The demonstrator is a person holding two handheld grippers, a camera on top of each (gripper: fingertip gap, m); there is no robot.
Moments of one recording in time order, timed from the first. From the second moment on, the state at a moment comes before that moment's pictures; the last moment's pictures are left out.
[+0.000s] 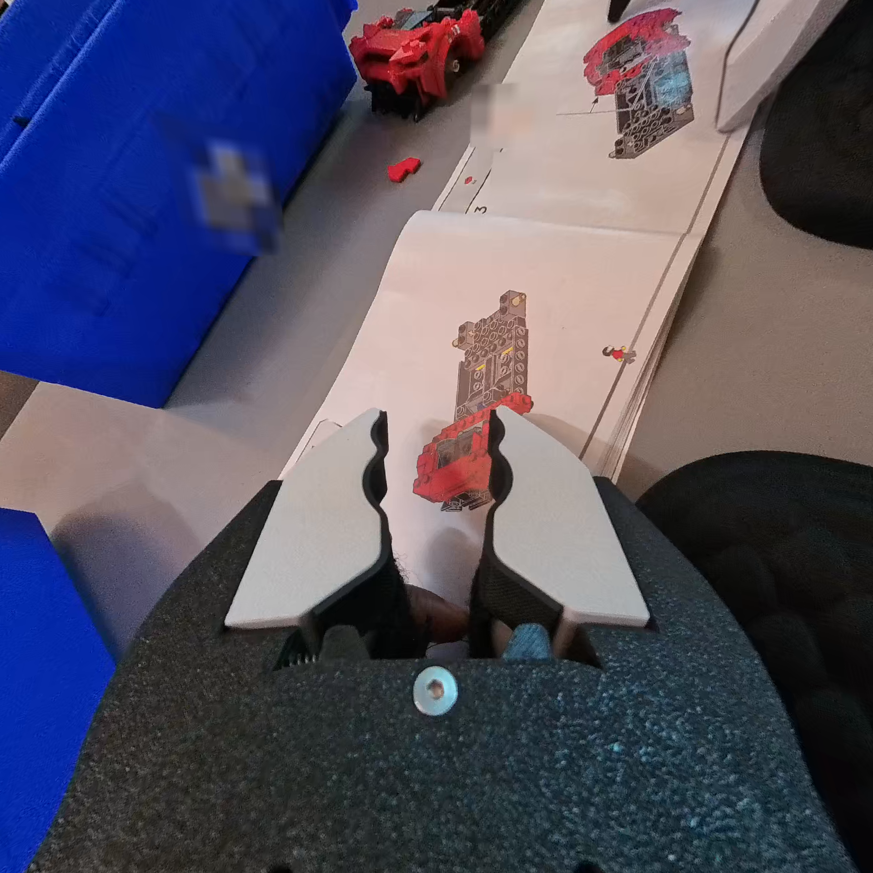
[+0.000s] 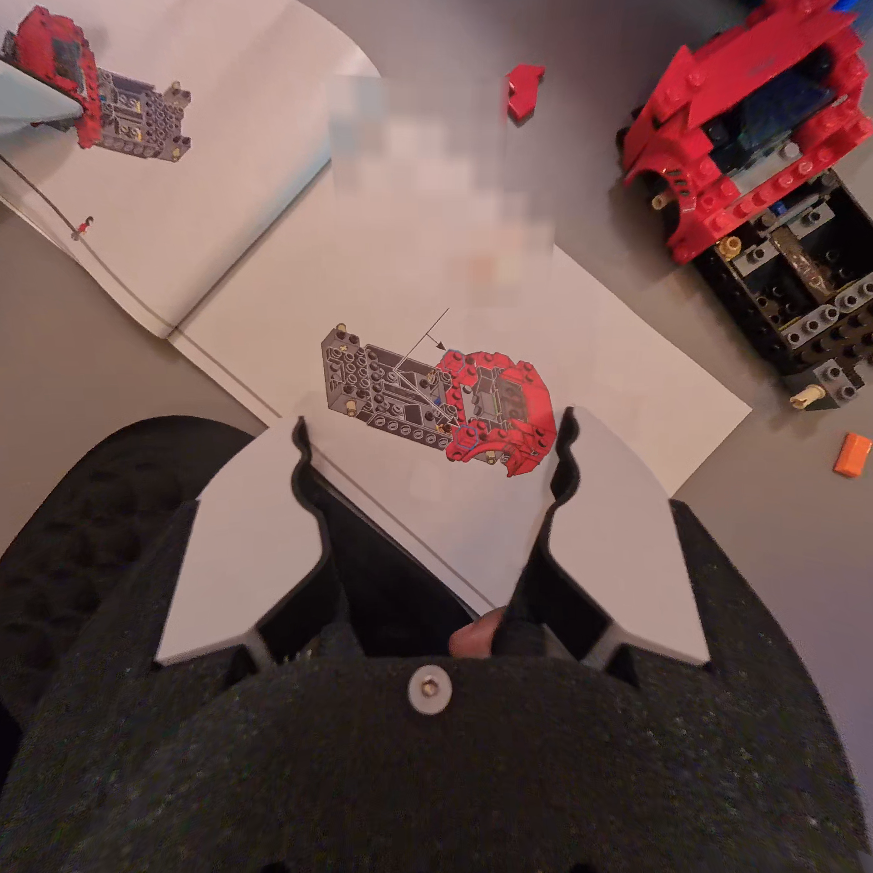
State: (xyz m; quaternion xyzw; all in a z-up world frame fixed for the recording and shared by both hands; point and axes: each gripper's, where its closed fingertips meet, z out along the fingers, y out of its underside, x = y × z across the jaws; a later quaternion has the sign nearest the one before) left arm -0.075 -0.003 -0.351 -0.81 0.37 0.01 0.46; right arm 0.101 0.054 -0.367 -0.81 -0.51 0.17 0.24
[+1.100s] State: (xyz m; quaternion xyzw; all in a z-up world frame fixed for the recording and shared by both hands) left arm -0.076 -0.002 -0.356 -0.82 0.37 0.01 0.45; right arm 0.072 0.038 -0.359 -0.76 -0.56 0.24 0.24
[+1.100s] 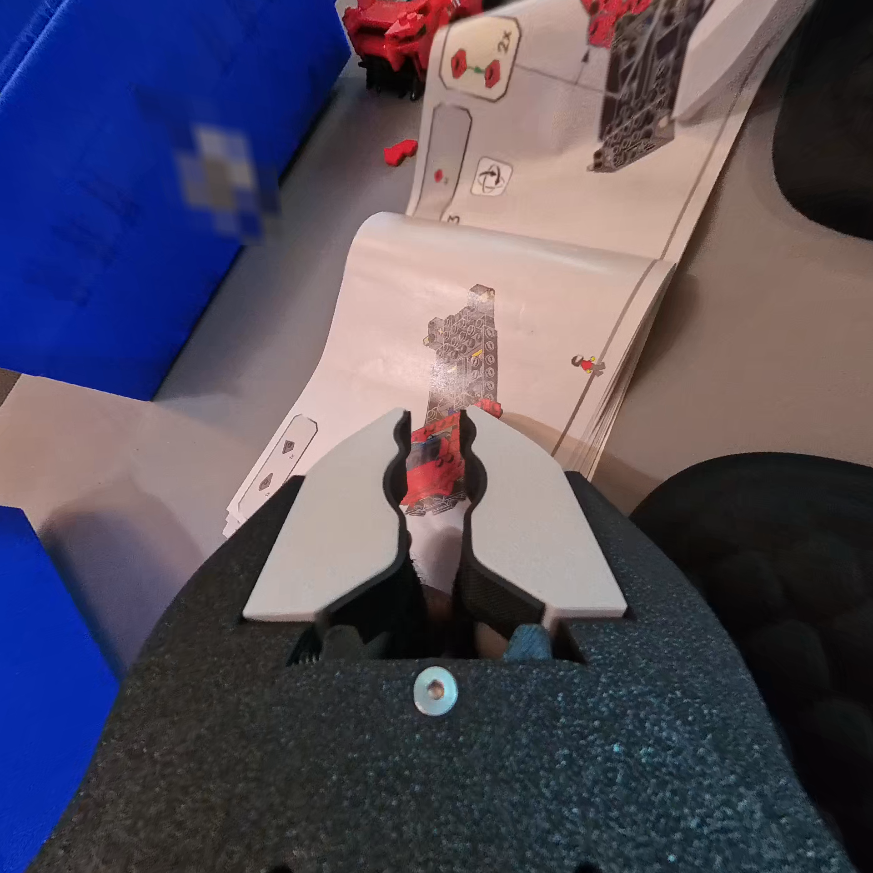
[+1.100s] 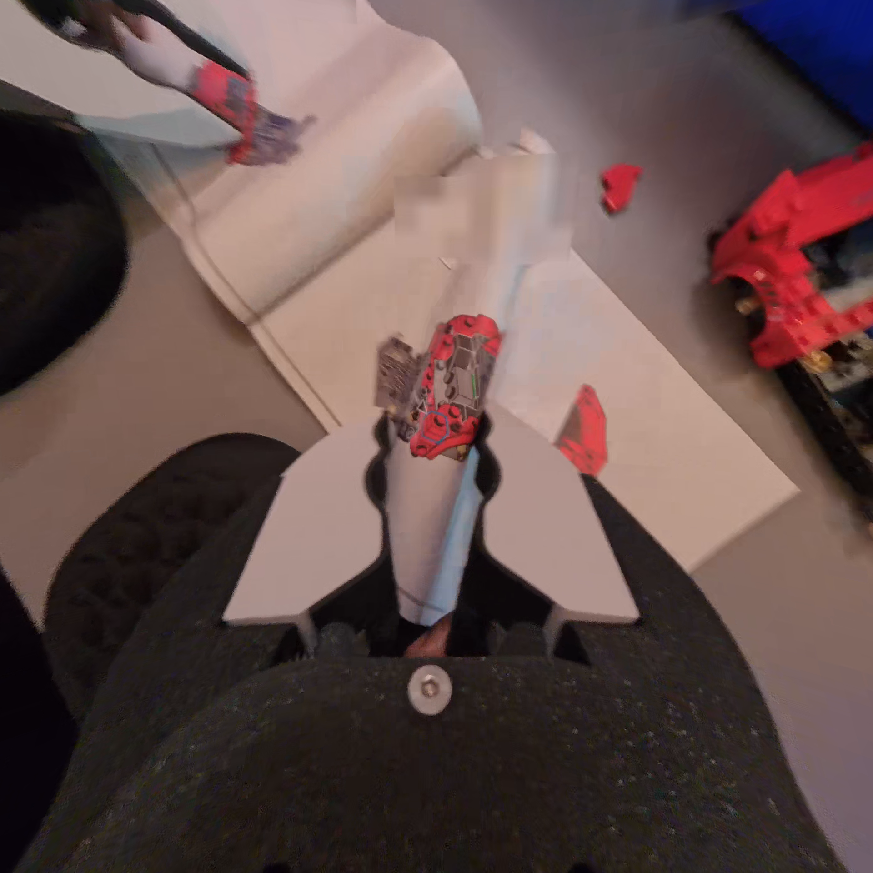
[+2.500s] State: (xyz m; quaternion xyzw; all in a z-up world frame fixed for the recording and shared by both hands) left arm -0.097 -0.021 -0.306 -0.83 0.15 0.18 0.51; right arm -0.013 0.007 -0.330 -0.60 -0.68 0.41 0.10
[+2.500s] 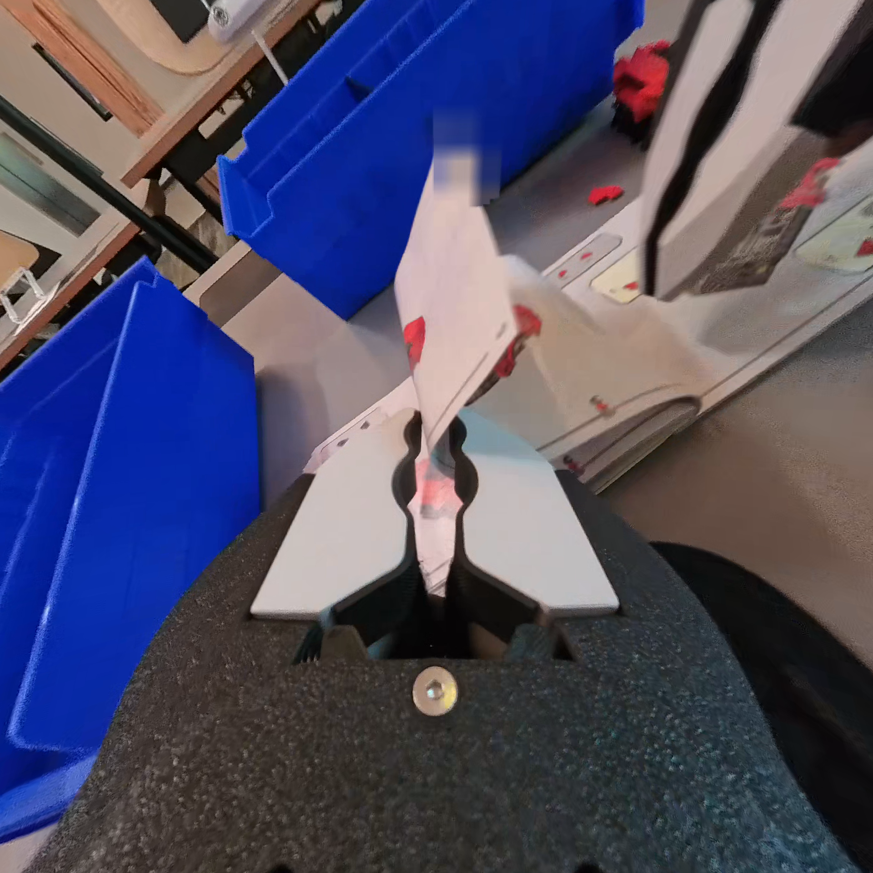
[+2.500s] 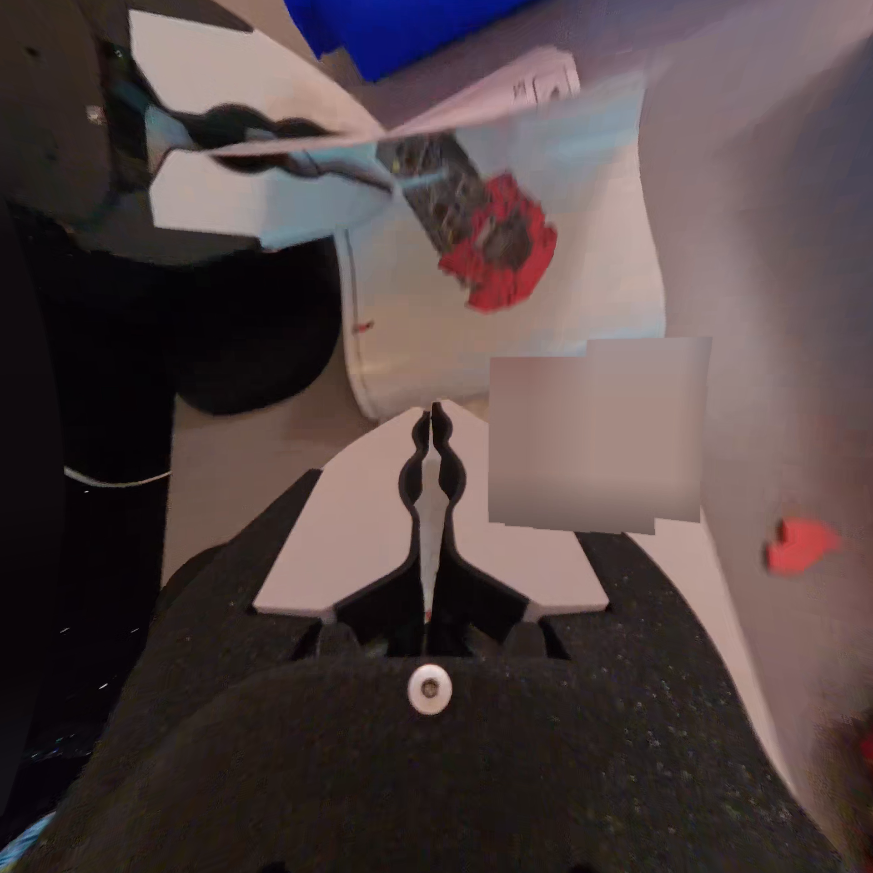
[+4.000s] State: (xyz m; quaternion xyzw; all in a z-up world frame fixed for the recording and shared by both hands) left arm -0.044 0.000 -0.359 -0.76 0.52 0.17 0.34; right arm -0.041 0.003 -0.351 -0.61 -0.63 0.49 0.02
